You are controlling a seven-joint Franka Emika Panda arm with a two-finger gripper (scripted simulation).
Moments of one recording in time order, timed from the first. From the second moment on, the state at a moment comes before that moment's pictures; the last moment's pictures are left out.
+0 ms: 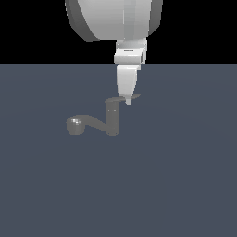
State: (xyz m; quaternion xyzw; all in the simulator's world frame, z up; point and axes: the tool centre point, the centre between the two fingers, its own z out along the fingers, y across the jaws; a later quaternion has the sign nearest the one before) arm -0.013 -0.034 0.175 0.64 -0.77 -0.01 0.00
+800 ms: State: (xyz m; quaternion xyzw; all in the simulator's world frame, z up) arm -0.007 -0.036 0.176 0.64 -0.77 -0.04 0.03
